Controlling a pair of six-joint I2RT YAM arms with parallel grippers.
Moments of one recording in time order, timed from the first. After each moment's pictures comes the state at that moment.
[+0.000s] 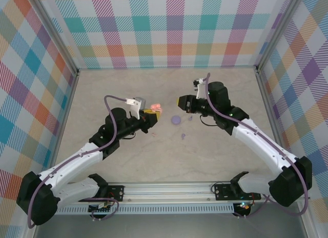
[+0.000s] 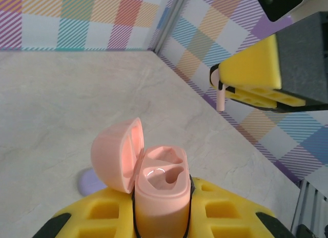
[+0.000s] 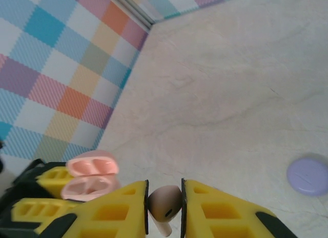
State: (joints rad) left arm -0.64 1.03 0.66 0.18 0.26 -0.39; right arm 0.56 1.21 1.05 -0.23 -0.38 0.62
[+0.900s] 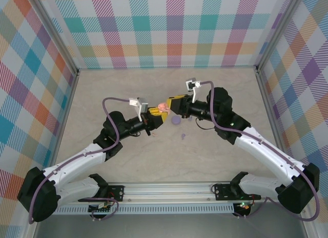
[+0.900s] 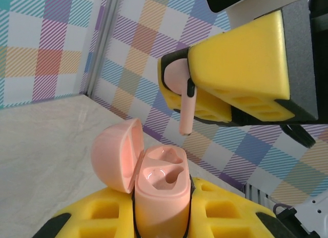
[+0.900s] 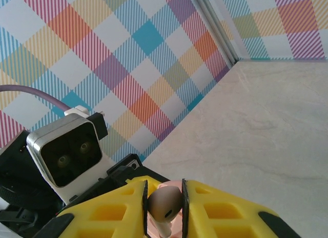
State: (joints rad) left arm -0.68 1.06 0.62 0.51 0.43 -0.39; right arm 0.70 1.13 1.03 -0.01 -0.42 0.54
